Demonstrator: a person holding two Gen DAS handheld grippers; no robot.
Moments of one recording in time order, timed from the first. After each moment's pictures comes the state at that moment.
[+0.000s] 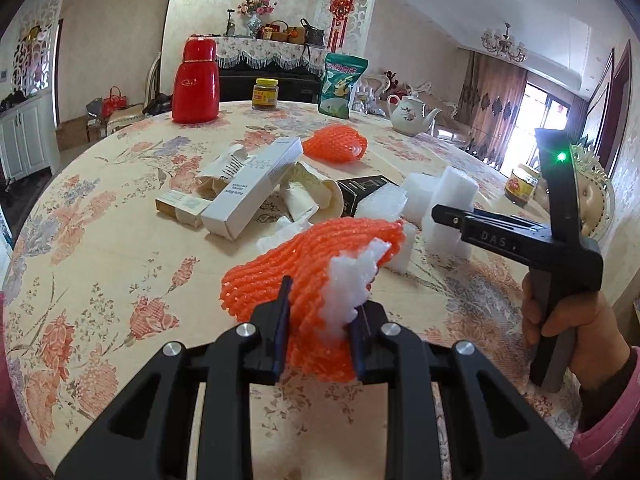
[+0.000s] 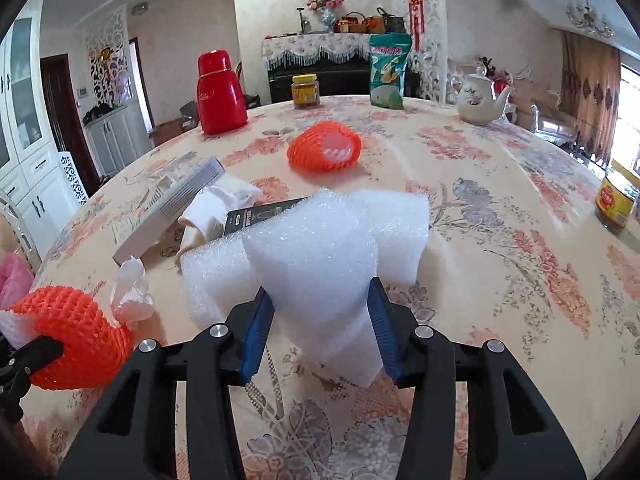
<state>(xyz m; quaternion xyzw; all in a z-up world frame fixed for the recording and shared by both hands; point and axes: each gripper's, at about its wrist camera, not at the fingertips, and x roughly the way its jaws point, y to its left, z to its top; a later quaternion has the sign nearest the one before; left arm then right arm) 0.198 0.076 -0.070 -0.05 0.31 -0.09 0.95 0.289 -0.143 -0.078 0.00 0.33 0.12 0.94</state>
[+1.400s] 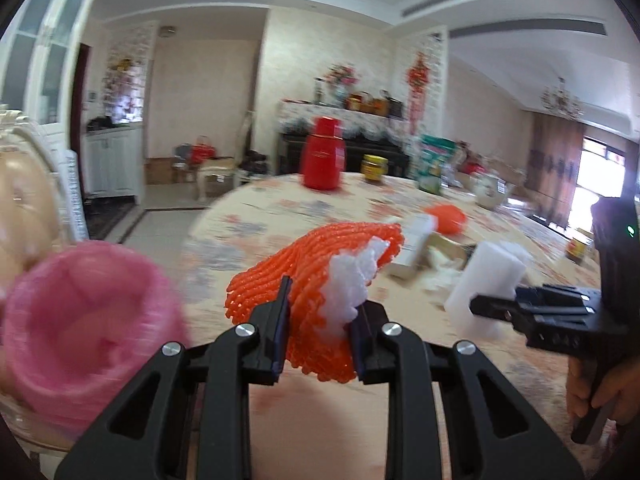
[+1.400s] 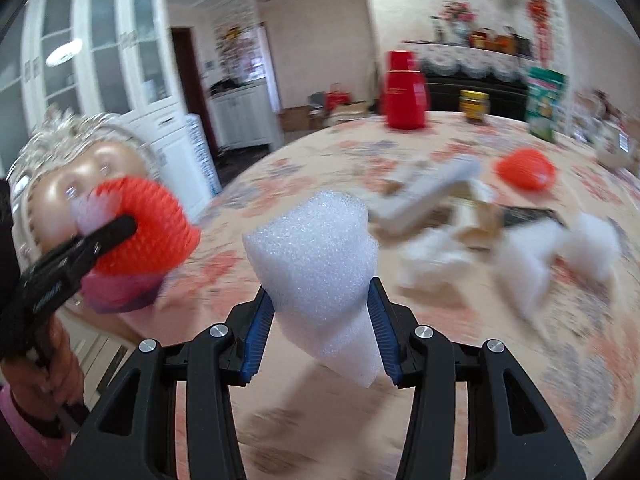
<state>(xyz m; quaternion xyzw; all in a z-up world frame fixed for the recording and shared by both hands) 0.060 0.224 -0.031 -0.06 0.18 0.08 0.98 0.159 0.023 -0.051 -0.04 0.30 0.36 0.88</state>
